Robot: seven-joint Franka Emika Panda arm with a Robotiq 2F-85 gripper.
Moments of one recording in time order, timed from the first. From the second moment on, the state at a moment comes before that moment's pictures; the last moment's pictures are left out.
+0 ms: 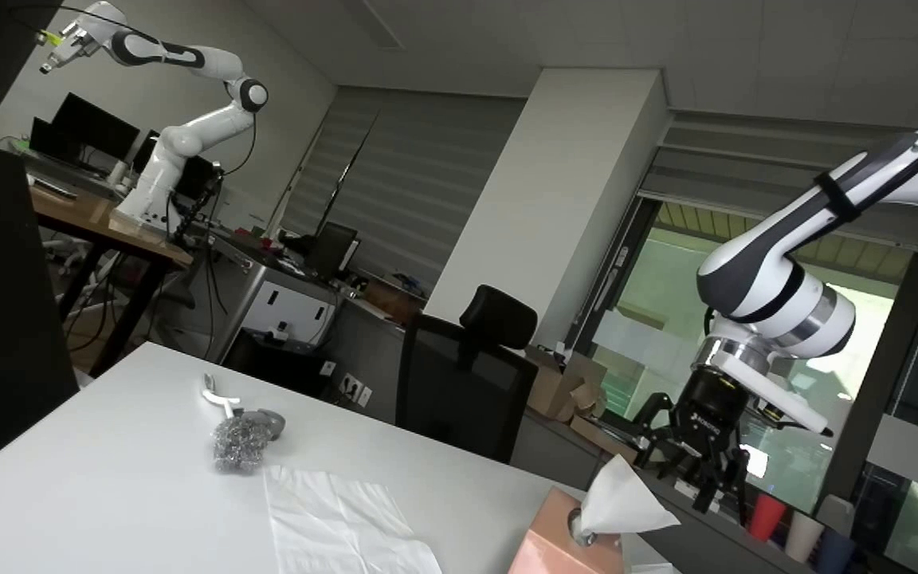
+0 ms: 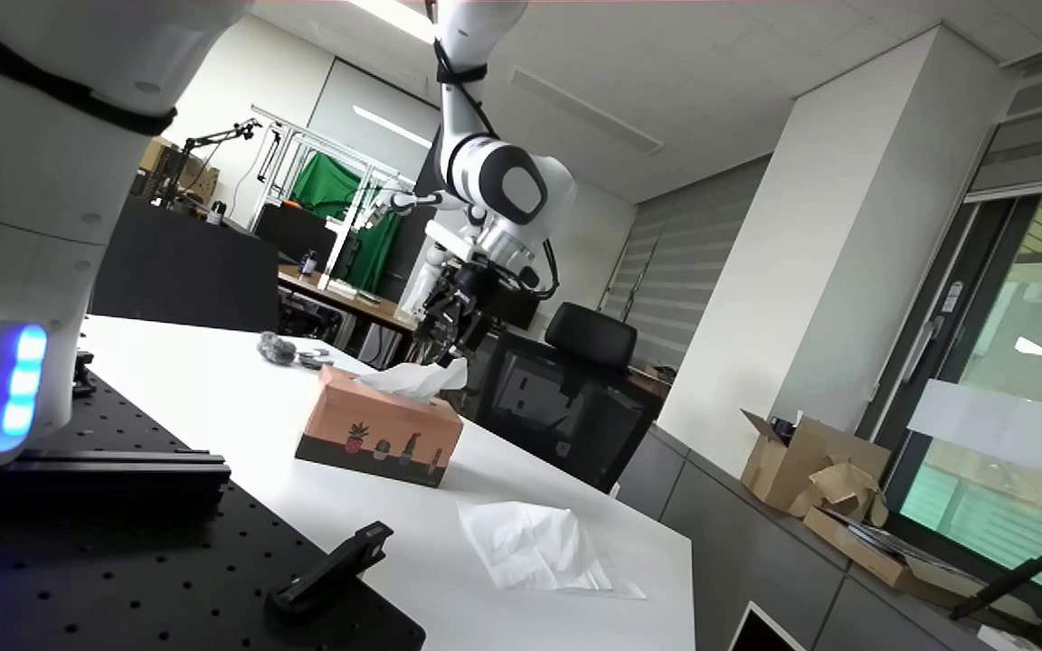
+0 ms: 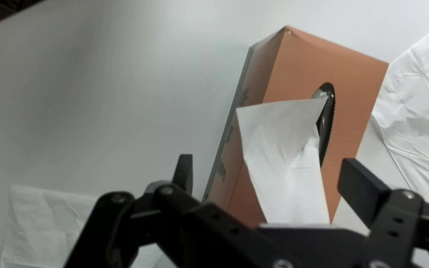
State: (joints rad) arm -0.13 0.16 -0.08 -2.32 0.30 2.33 -0.01
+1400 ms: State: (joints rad) arm -0.17 0.28 -0.03 -2.31 0.76 2.50 -0.32
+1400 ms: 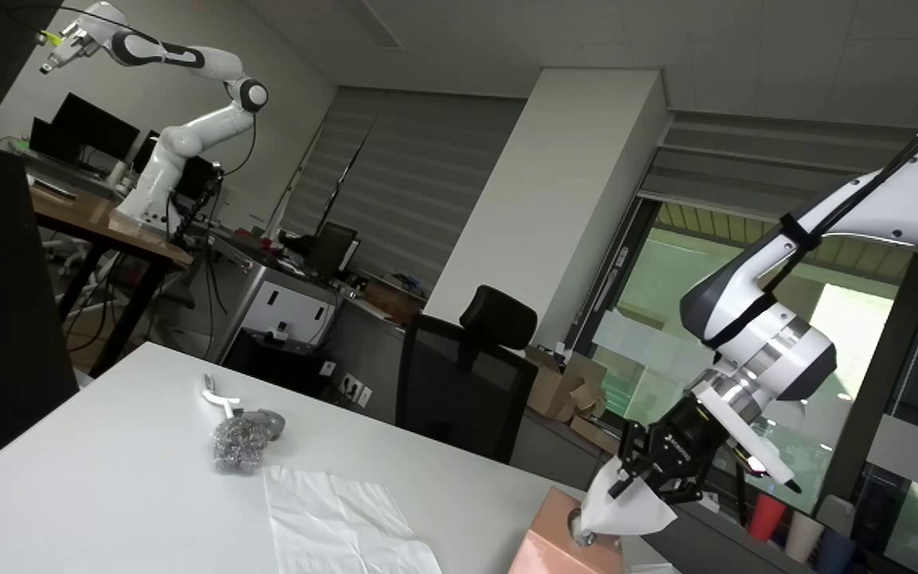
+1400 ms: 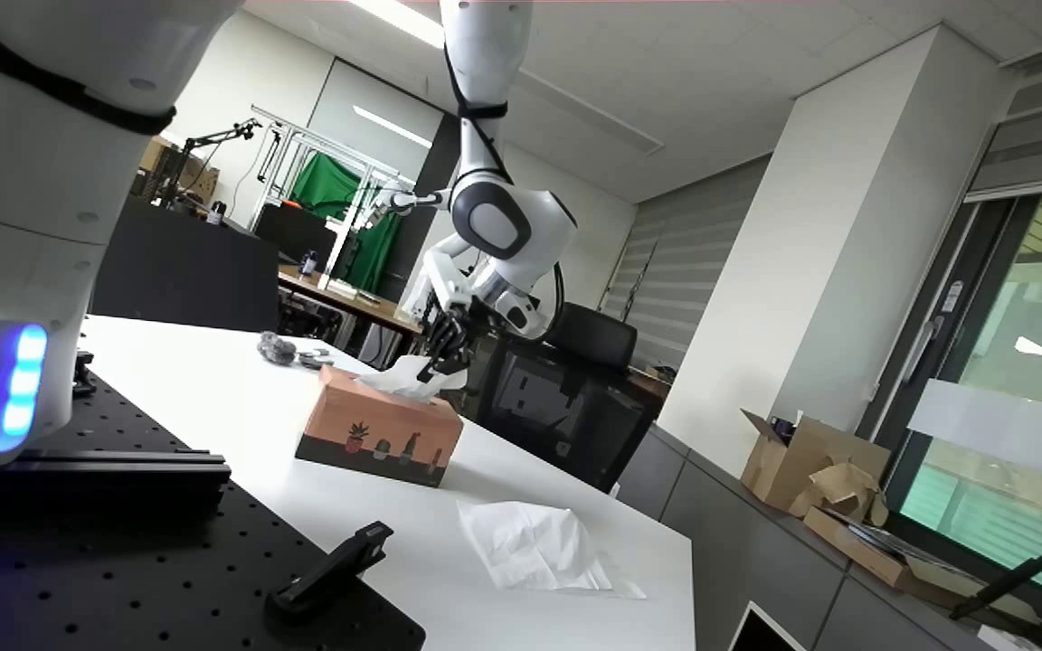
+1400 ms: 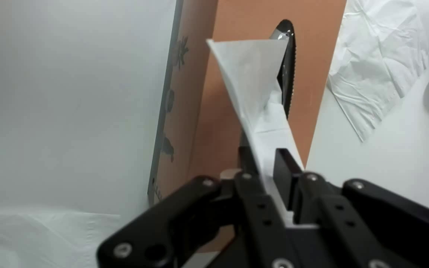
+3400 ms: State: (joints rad) arm -0.15 -0.07 -0.12 -2.21 0.13 2.25 0.25
